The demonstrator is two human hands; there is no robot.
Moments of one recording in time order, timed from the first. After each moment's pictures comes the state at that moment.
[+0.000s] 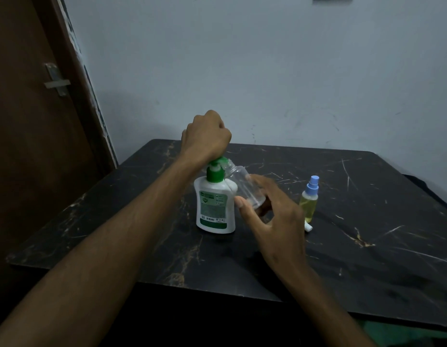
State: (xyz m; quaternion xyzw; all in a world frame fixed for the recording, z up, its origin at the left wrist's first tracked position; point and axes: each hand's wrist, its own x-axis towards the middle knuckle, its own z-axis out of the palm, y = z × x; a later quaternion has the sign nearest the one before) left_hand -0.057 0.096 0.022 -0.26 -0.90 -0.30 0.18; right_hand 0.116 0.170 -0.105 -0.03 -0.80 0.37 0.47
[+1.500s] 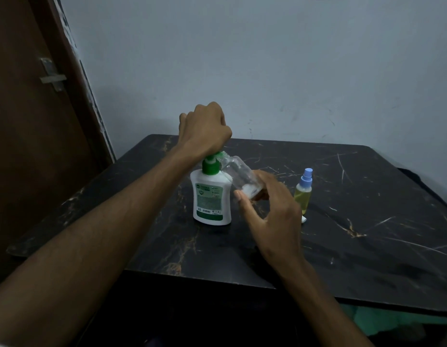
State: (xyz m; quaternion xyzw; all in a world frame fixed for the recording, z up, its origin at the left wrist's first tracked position) left_hand -0.047 0.098 0.026 -0.30 -0.90 -0.24 0.21; right_hand 0.121 0.174 -0.116 -0.03 -0.80 0.32 0.51
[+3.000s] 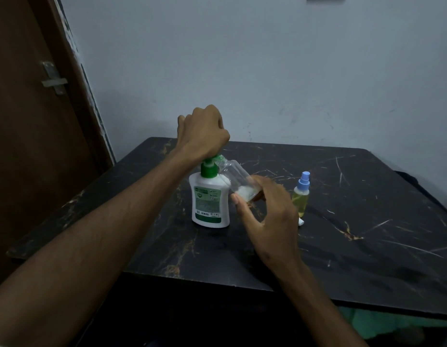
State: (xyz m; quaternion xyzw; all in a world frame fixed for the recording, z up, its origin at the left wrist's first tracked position) left_hand -0.046 0.096 0.028 -0.30 -0.89 -0.25 0.22; right_hand 0.121 0.175 -0.117 -0.02 -0.80 0.30 0.51
